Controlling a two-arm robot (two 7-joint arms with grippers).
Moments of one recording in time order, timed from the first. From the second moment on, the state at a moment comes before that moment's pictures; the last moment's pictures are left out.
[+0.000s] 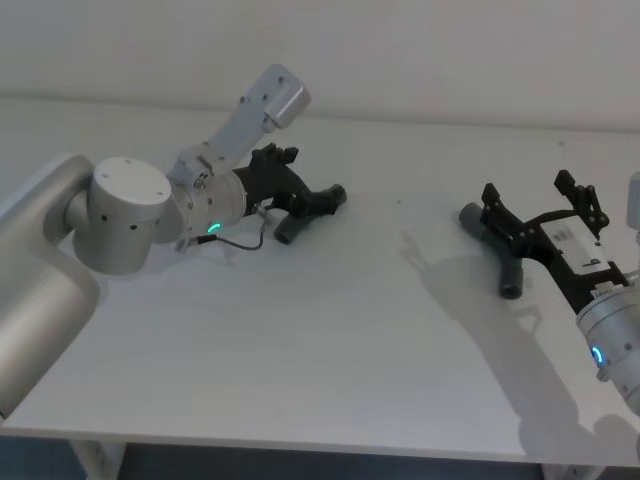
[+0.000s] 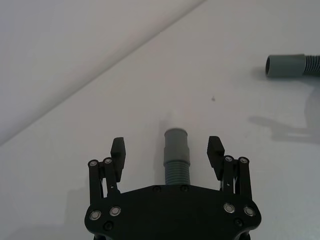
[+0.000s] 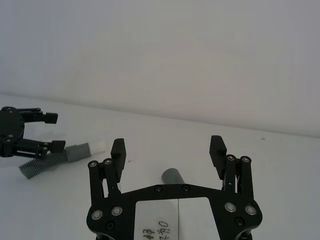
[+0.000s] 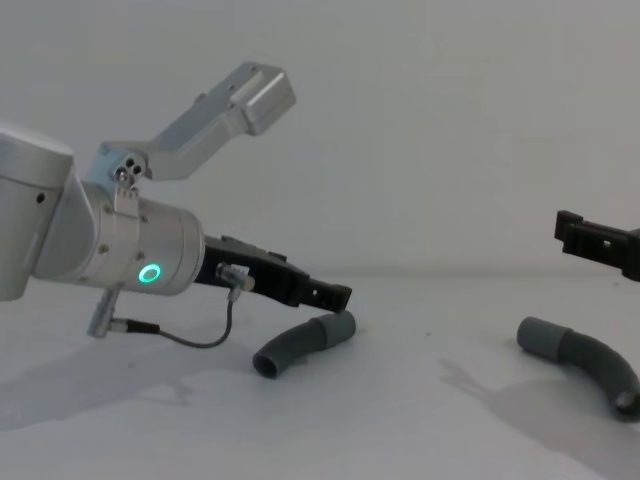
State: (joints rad) left arm -0.60 0.32 0.60 -1.34 -0.26 0.40 -0.36; right arm -0.01 0.34 -0.23 -1.77 0.29 0.03 0.07
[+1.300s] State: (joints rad) left arm -0.62 0.29 0.59 -1.26 -0.24 0.48 -0.40; right arm -0.01 0.34 -0.23 -1.77 0.29 0.03 0.07
